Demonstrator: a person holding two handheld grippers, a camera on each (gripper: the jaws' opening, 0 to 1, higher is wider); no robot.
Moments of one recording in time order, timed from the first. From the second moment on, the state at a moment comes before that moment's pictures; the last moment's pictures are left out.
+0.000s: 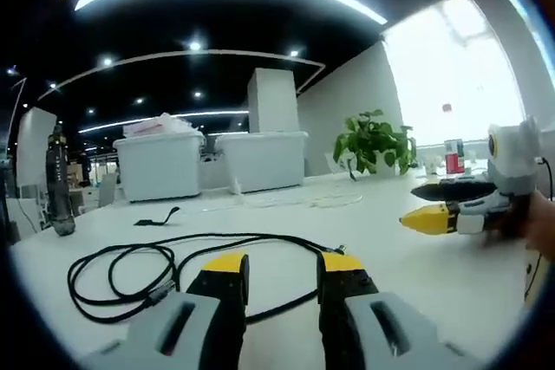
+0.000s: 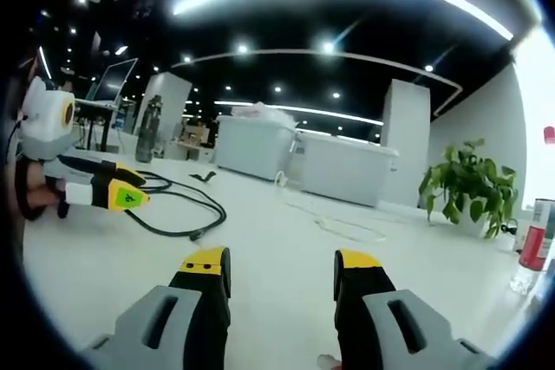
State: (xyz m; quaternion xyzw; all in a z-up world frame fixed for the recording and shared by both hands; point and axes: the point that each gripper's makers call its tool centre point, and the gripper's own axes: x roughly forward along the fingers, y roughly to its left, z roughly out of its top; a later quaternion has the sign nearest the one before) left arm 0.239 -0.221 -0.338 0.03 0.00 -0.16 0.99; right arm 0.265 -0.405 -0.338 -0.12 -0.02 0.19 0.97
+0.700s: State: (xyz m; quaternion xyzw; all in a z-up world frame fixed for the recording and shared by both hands) left arm 0.250 -0.059 -0.280 0.02 -0.01 -0.05 1.00; right arm 0.262 -0.399 -0.335 -0.12 -0.03 0.20 0.97
